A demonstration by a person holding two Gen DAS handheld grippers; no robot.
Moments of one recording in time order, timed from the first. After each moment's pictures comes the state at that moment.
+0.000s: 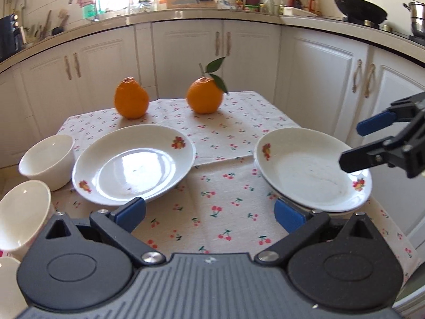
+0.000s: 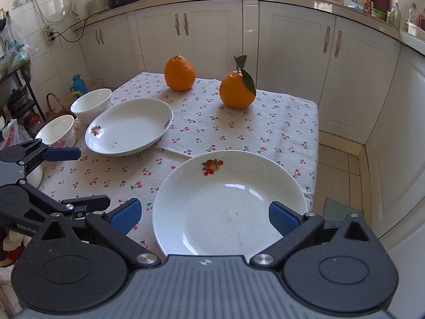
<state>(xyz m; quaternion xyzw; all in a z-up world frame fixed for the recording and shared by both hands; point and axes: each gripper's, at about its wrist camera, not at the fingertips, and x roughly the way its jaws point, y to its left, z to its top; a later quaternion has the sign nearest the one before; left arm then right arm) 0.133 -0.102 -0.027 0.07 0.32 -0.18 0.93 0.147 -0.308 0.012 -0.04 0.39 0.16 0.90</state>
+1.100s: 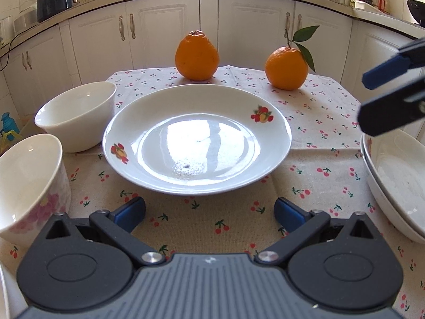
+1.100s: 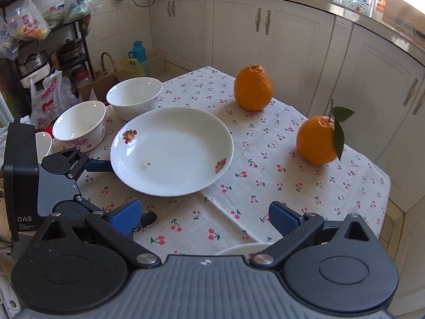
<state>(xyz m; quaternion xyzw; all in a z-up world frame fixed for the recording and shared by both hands) 0.198 -0.077 -0.081 0.03 0.36 -0.07 0.93 0.268 -0.228 0.003 -0.14 0.40 0.32 0.85</state>
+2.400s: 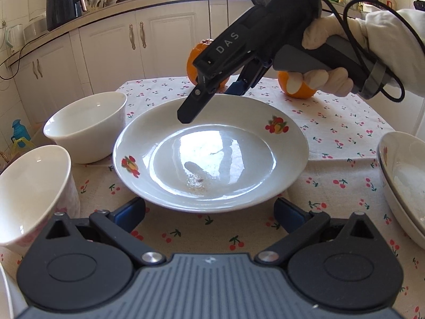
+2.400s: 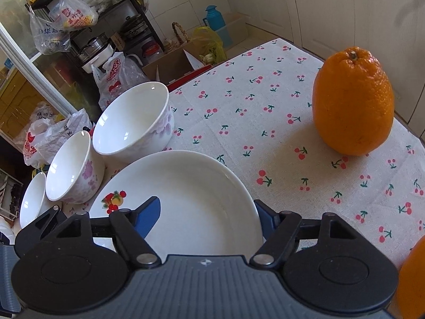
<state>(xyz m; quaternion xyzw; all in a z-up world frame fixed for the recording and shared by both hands) 0.206 -0.077 -0.082 0.04 0.34 -0.04 0.94 0.459 -0.140 -0.066 -0.07 0.50 0.50 0.70</state>
